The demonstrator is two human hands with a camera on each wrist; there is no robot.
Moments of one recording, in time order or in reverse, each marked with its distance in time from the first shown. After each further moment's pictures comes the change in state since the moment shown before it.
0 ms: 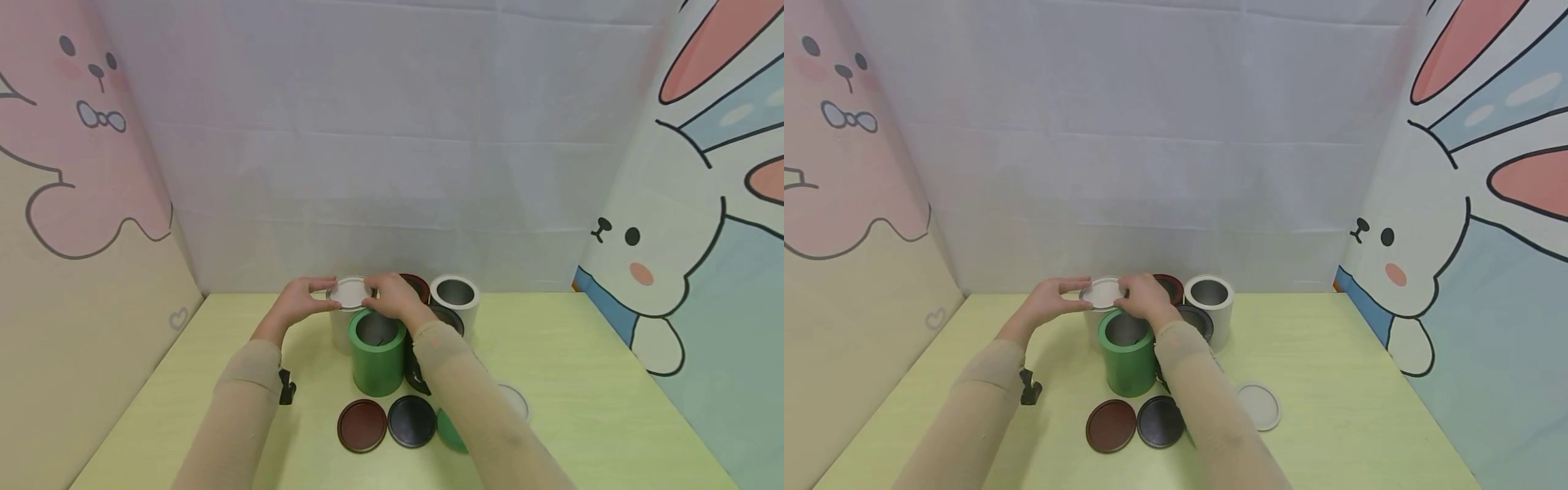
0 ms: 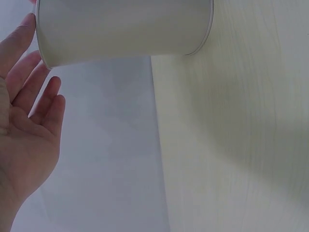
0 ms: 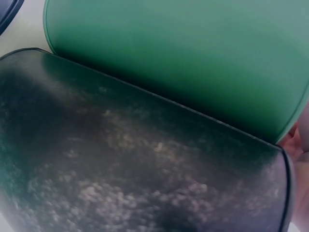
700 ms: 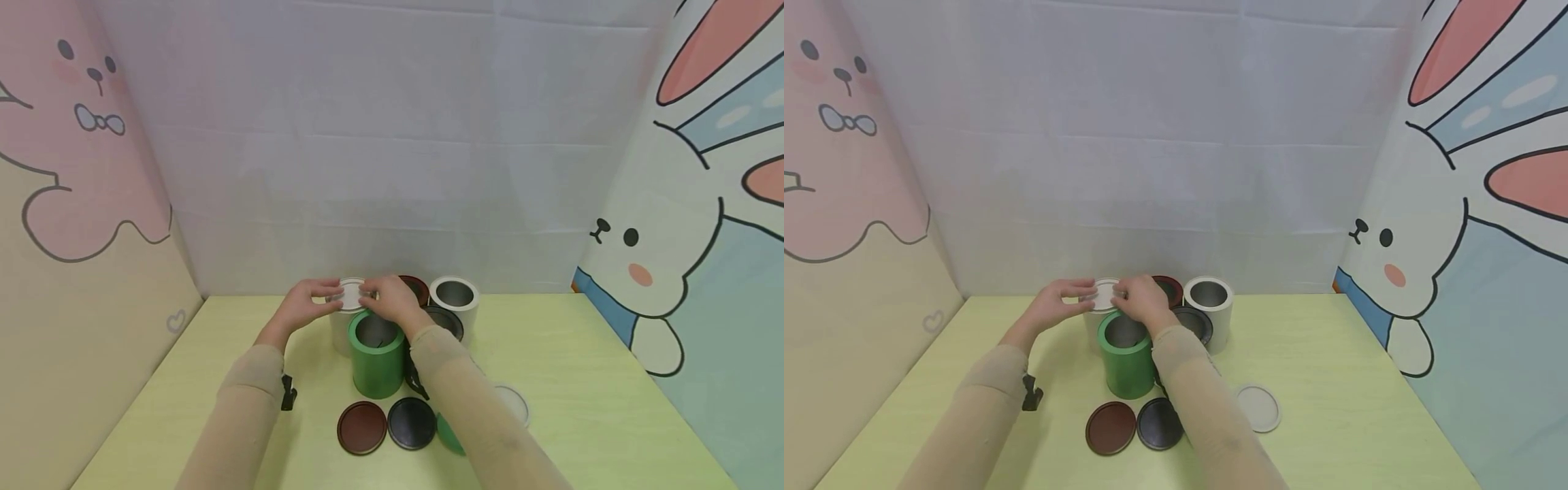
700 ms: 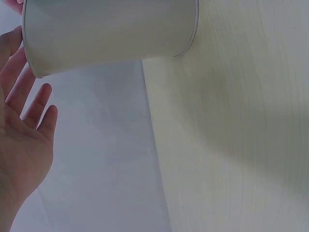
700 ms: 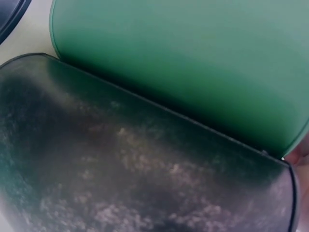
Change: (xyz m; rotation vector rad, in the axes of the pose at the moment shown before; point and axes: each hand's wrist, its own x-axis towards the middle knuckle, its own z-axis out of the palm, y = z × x) left_hand 0.003 -0.007 0.008 0.034 0.020 0.193; right_hand 0.001 0.002 0.008 0.004 0.041 0.050
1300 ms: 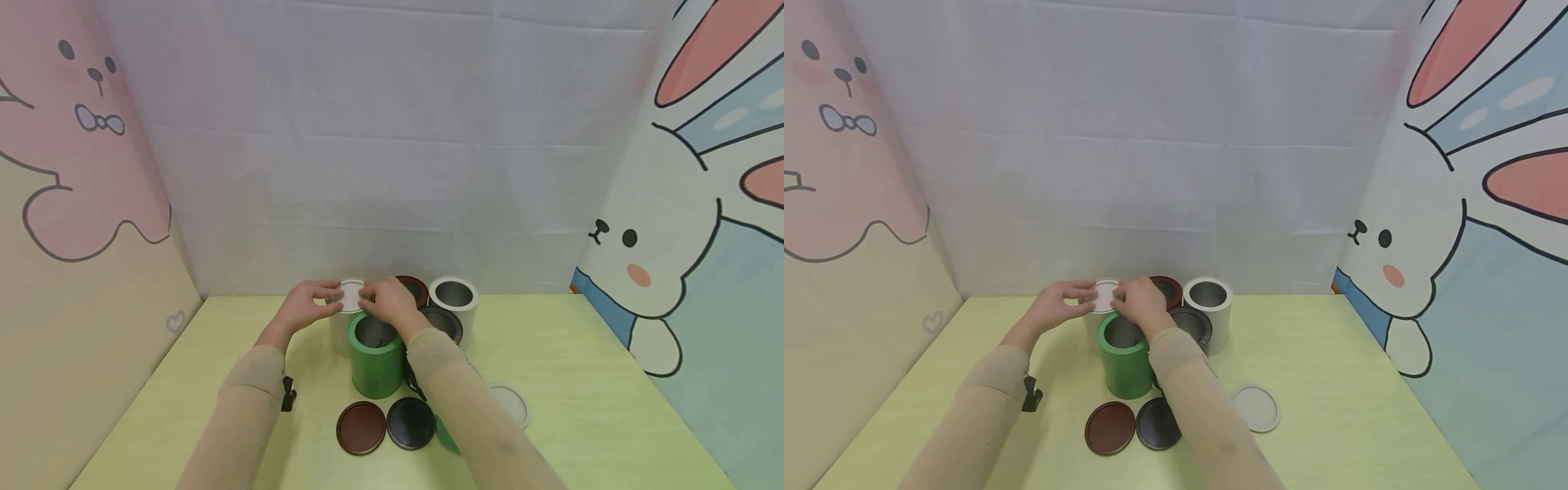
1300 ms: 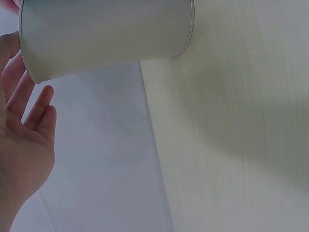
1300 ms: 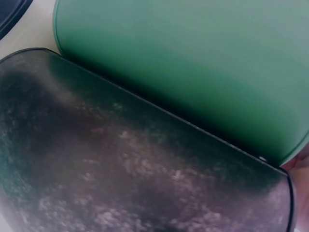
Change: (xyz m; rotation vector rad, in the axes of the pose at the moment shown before) left_hand 0.000 0.000 0.004 0.023 0.000 -0.048; right_hand -0.003 -0.007 0.002 -0.119 -0.027 0.079
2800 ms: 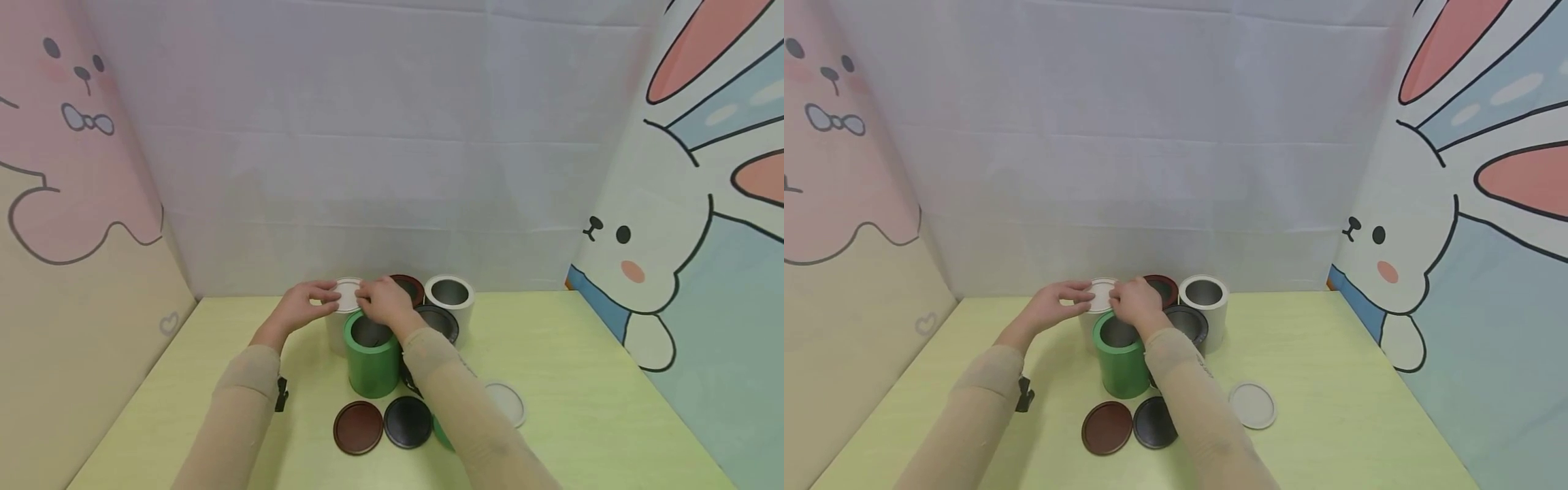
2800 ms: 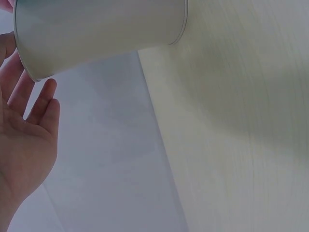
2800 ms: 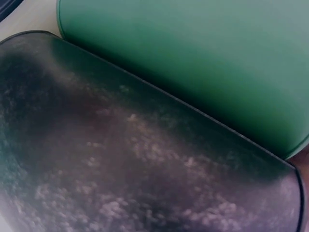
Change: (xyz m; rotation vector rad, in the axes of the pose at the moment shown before) left_hand -0.001 0.003 0.000 -0.007 -0.029 -0.030; right_hand -0.001 -0.002 0.001 -0.078 -0.023 0.007
